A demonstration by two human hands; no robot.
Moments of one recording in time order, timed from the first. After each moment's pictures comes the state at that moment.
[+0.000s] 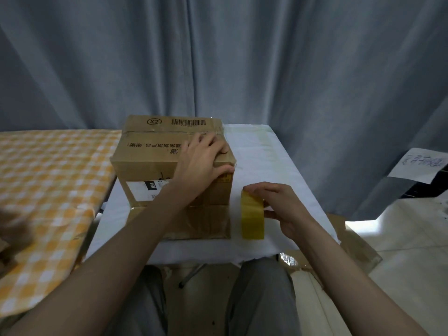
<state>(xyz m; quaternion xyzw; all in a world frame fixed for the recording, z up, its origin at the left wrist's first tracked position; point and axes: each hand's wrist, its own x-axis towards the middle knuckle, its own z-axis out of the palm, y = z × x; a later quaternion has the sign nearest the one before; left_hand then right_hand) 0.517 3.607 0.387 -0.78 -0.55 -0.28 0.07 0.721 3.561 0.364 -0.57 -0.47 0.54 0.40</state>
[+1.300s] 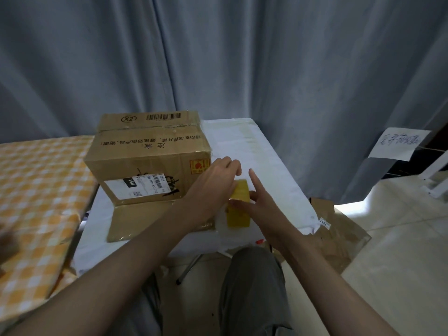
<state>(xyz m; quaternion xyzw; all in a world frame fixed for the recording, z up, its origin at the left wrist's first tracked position) 0.591 3.555 0.385 -0.85 -0.49 -0.19 -0.04 0.734 3.536 0.322 -0.54 -0.56 0.48 0.40</state>
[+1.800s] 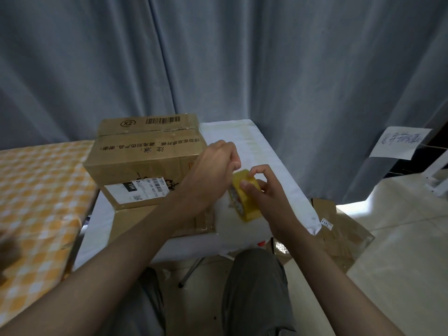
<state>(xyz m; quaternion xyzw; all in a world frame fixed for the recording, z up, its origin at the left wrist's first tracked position) 0.590 3.556 0.423 -0.81 -0.50 -0.30 -0.09 0.741 3.532 0.349 -0.47 -0.54 0.46 0.52</state>
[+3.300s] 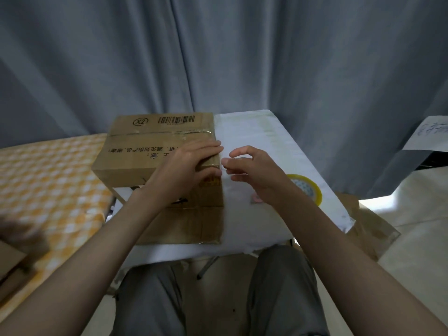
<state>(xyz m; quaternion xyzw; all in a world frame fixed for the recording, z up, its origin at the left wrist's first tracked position) 0.478 3.588 0.392 -0.85 -0.46 -0.24 -0.01 0.674 3.586 0.385 -0.49 -0.47 0.59 0.44</state>
